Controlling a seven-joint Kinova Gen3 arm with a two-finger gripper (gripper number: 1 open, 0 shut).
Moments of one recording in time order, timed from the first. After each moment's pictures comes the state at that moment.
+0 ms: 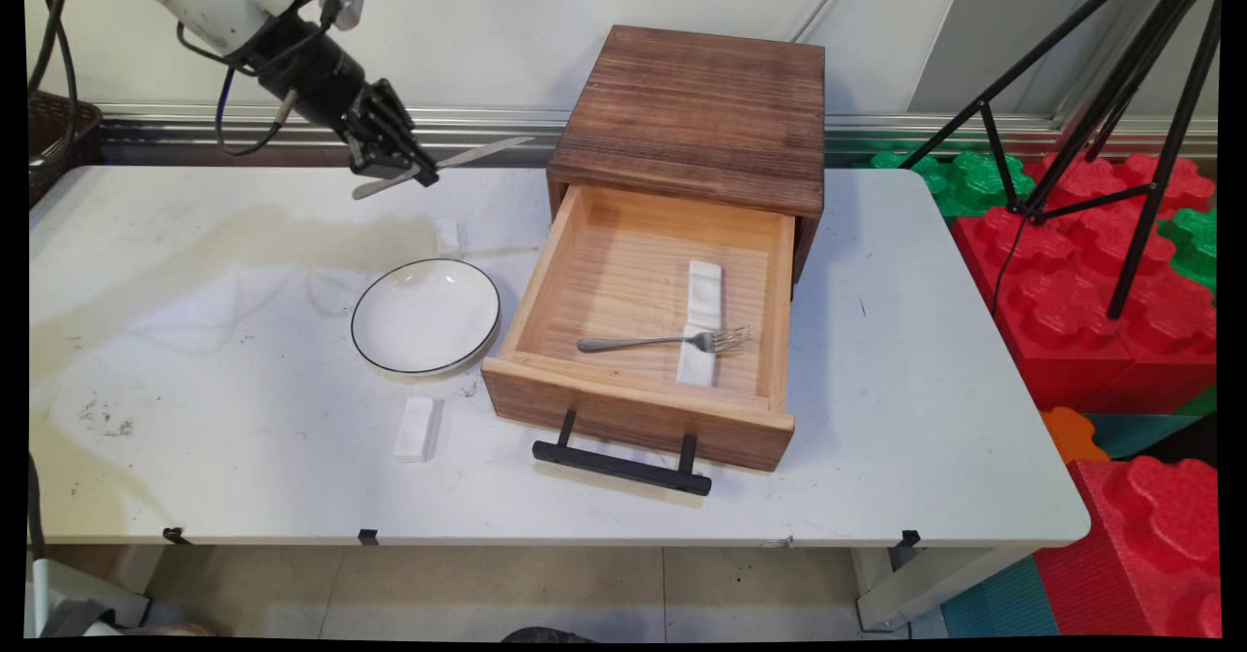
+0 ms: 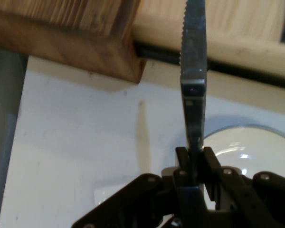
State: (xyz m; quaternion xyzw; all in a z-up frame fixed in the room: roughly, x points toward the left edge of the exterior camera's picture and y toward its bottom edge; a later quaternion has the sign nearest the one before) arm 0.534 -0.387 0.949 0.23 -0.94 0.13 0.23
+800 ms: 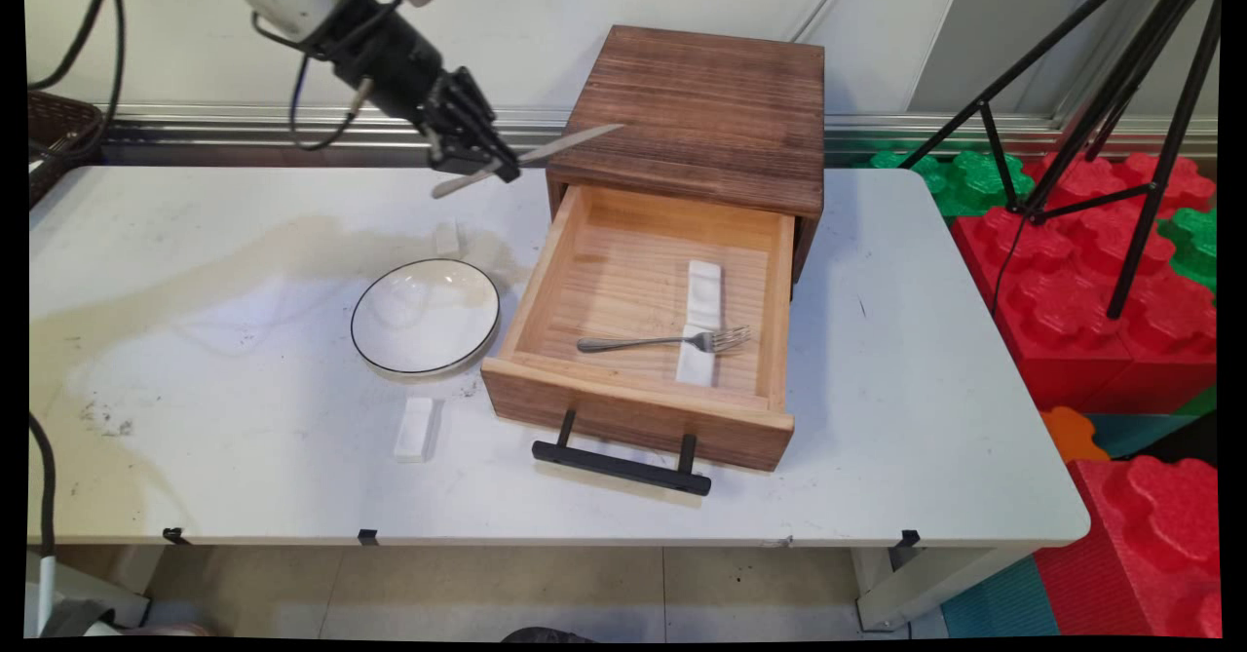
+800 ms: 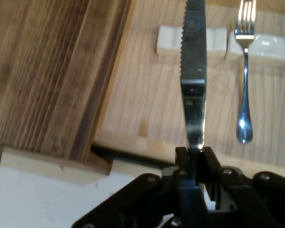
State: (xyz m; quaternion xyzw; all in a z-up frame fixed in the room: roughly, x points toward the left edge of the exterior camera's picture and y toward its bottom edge) arm 0.451 -0.395 0.970 0.20 -0.93 0.12 0.28
